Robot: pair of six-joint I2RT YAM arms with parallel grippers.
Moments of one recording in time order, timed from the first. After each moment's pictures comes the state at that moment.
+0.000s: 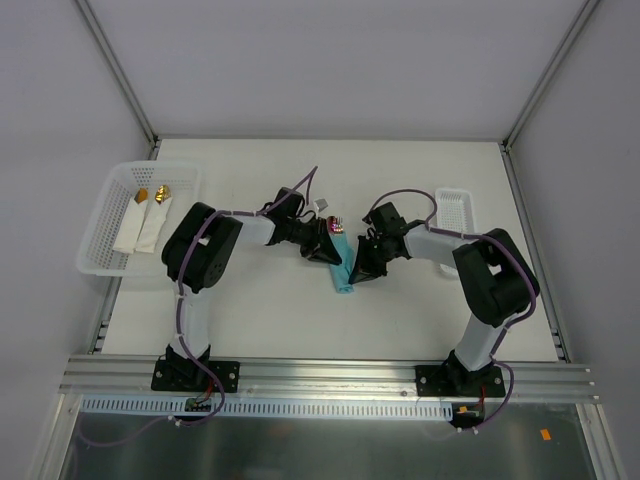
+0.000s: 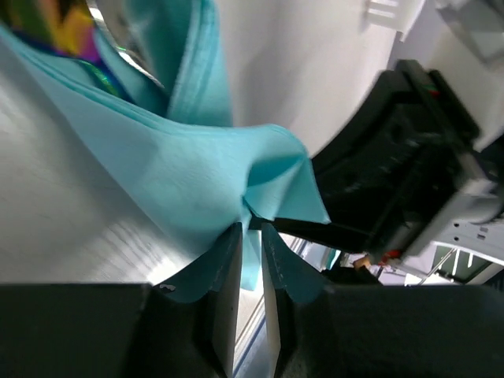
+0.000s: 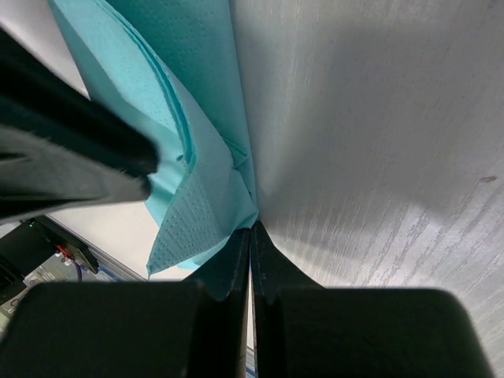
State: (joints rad) left arm -0.50 2.04 1.12 0.06 0.90 -0.77; right arm 0.53 1.77 0.96 -0.37 -0.41 0.62
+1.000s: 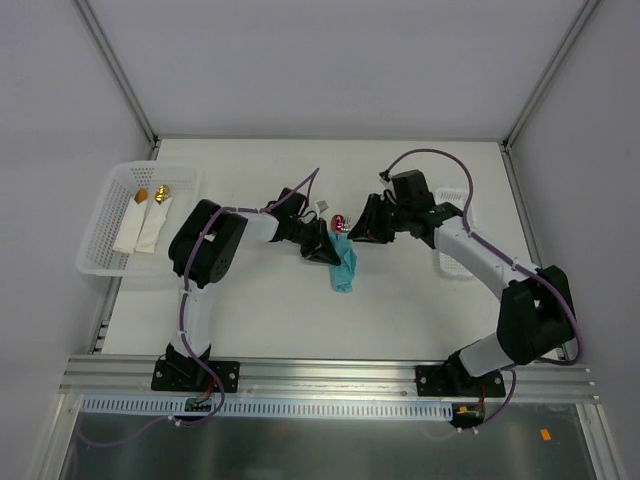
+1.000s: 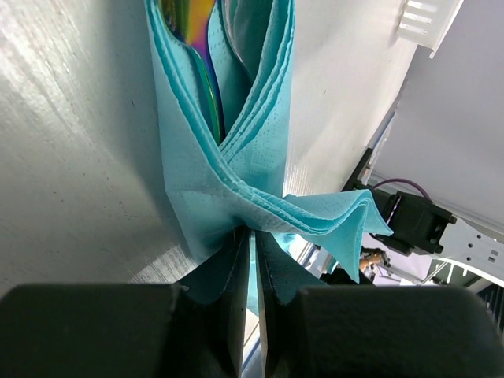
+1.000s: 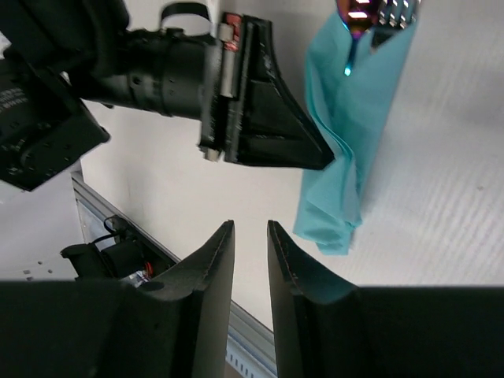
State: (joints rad) left arm -0.50 2.12 1.19 -0.02 0.87 -0.73; right arm 0.47 1.48 1.06 -0.40 -0.40 0.66
